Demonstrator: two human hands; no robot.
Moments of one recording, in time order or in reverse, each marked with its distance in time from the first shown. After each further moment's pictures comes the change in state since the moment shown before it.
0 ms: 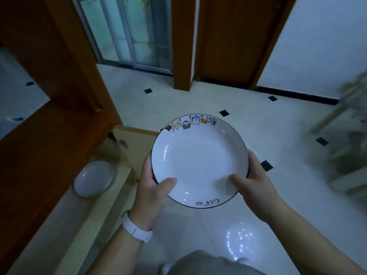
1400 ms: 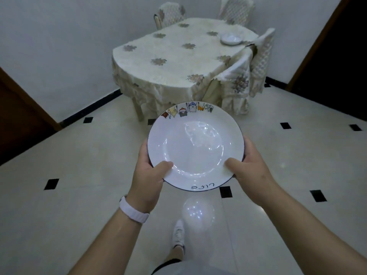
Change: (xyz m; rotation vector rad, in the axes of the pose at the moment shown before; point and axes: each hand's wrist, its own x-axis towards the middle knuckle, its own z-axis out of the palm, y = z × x) left_hand 0.093 -0.151 0.743 -0.082 -1.084 -0.288; right_hand -0.112 0.037 -0.610 0.159 1.156 0.044
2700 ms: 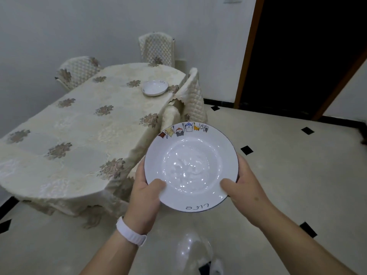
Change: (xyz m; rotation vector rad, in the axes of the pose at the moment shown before) left_hand 0.451 -0.078 0.354 0.043 -0.288 -0.096; right_hand 0.388 -0.029 -0.335 0.019 0.289 -0.023
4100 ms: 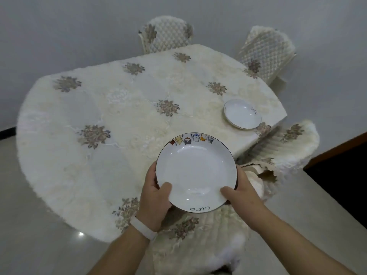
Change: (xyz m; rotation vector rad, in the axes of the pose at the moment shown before) left_hand 0.322 -0.063 -0.192 -0.077 0.642 0.012; right_hand 0.441 0.017 0.214 -0.345 -0.482 0.218
